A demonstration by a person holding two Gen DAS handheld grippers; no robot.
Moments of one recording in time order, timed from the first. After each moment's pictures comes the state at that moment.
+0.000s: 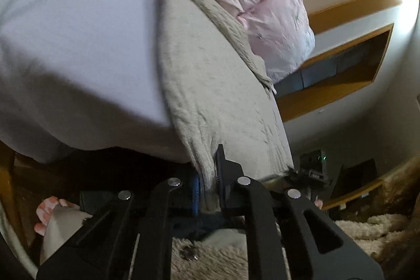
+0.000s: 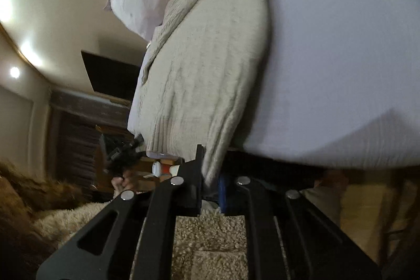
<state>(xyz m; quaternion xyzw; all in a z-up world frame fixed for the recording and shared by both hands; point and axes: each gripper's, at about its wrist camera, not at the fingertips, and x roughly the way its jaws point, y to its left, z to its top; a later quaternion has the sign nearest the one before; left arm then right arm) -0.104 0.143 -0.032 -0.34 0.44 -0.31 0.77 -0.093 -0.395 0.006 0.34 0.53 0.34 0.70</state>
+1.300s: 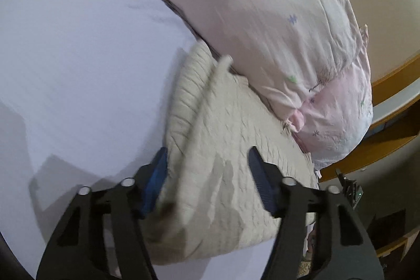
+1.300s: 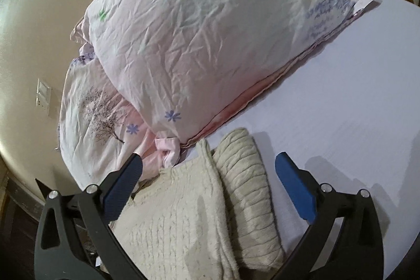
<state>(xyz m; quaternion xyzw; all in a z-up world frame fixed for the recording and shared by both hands) 0.117 0.143 0.012 -0.36 0.43 -0.14 0.82 0.148 -0.444 0.048 0.40 0.31 0.09 0.86</state>
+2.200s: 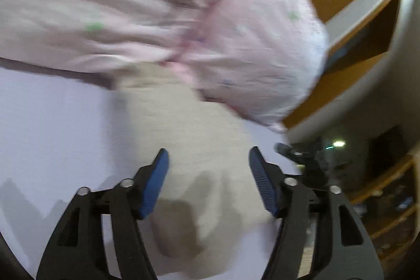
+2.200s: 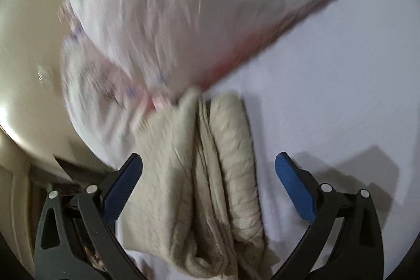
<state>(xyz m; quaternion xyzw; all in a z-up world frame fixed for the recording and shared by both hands) 0.163 -0.068 0.088 -0.21 0.43 -0.29 0.83 0.175 -0.461 0.031 0.39 0.46 0.17 0.78</state>
